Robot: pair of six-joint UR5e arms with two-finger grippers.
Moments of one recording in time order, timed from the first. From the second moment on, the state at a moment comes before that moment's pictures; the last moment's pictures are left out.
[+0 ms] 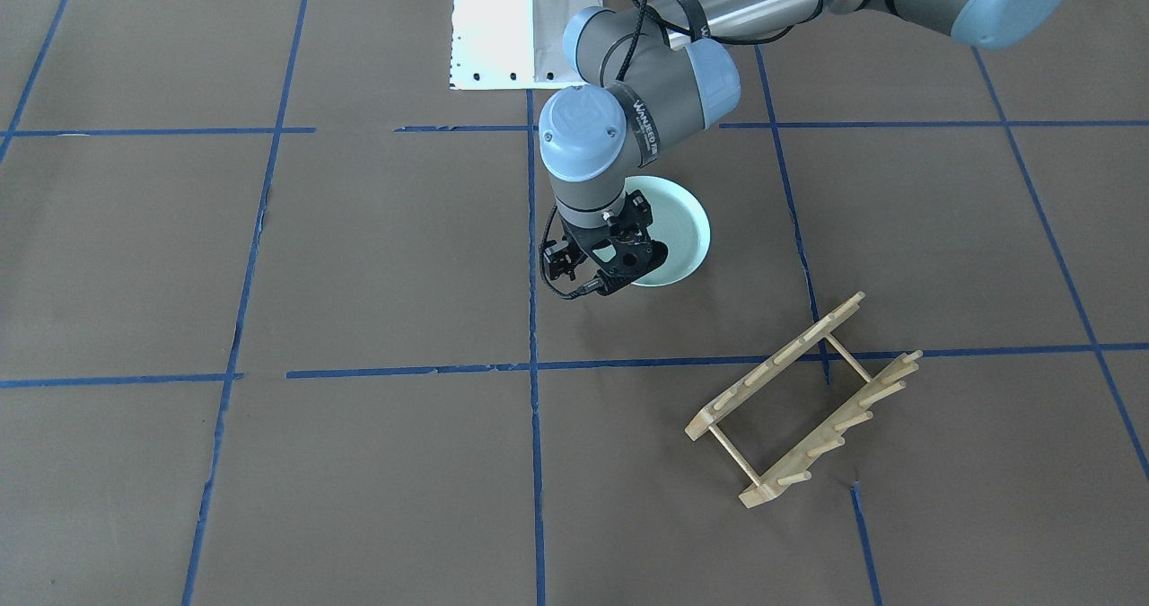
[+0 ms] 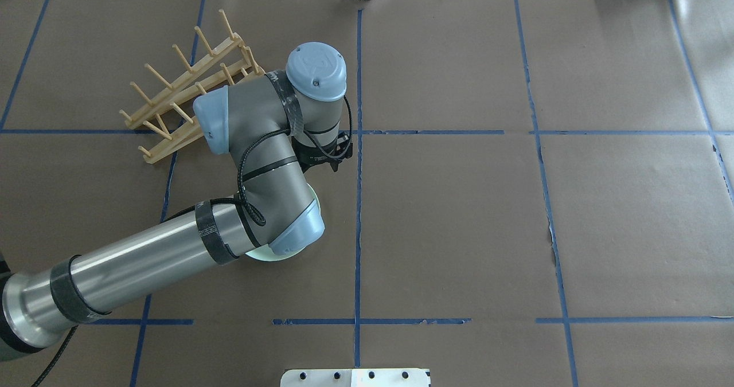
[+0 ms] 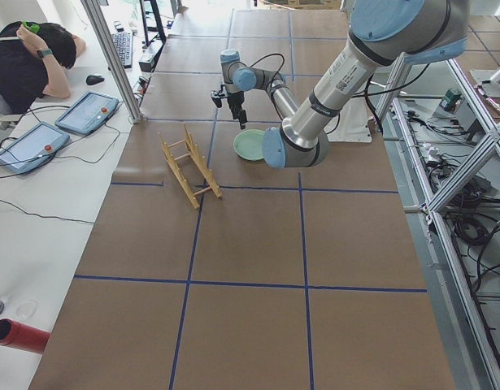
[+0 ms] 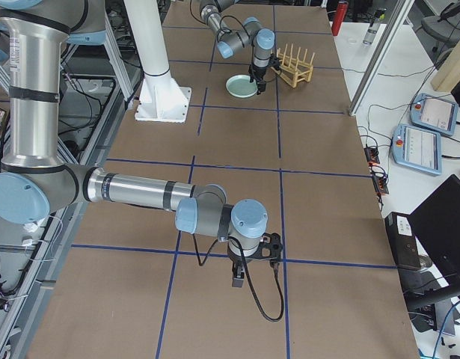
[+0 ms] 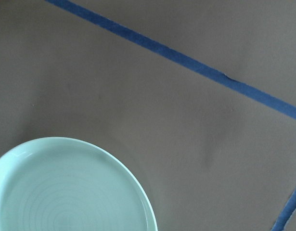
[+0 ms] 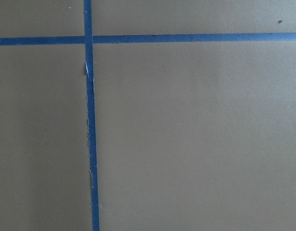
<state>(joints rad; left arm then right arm) -0.58 -2.47 -1.38 -1.40 -1.97 -1.53 1.62 -1.68 1.60 -1.60 2.30 -0.07</state>
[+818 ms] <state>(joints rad) -0.54 -2.46 -1.36 -1.43 -1.96 -1.53 1.62 -1.68 1.60 -1.60 2.30 -0.07</state>
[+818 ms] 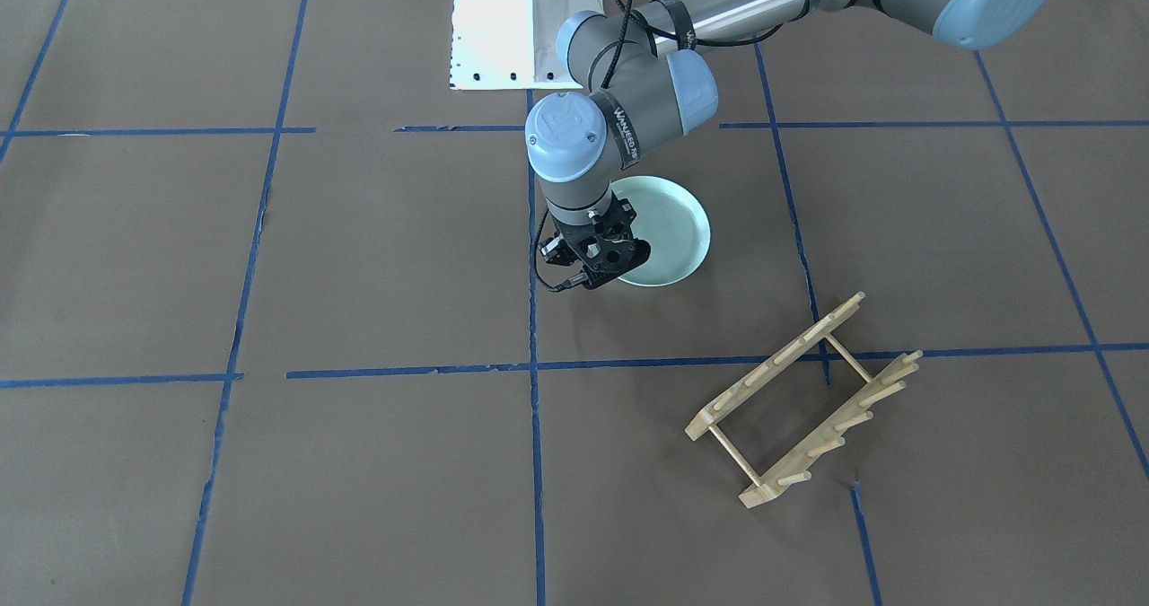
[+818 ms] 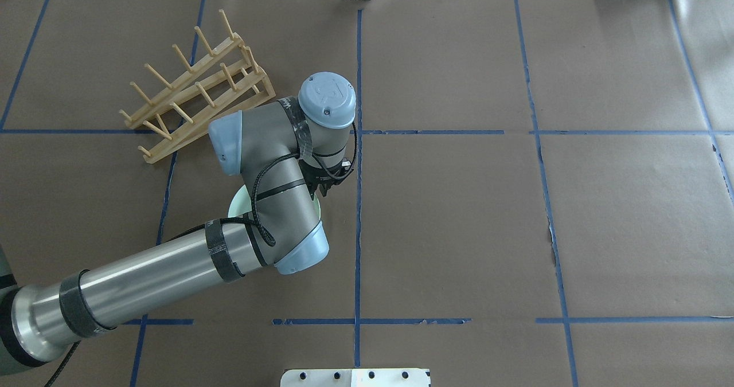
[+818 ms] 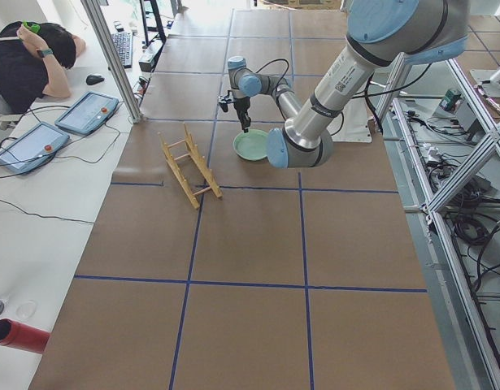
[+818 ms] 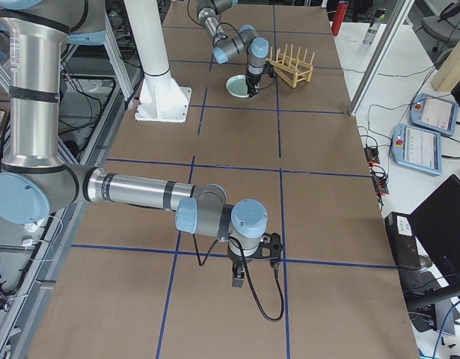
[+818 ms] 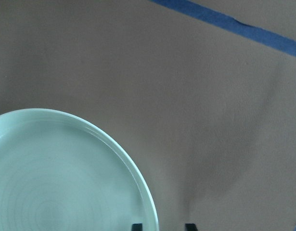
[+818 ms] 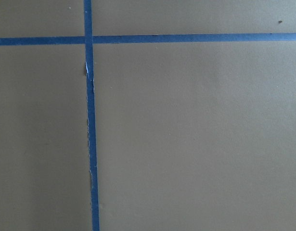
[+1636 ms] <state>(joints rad) -0.55 -2.44 -1.36 -1.44 -1.96 -1.52 1.62 -1.68 1.60 -1.60 2.30 -0.07</state>
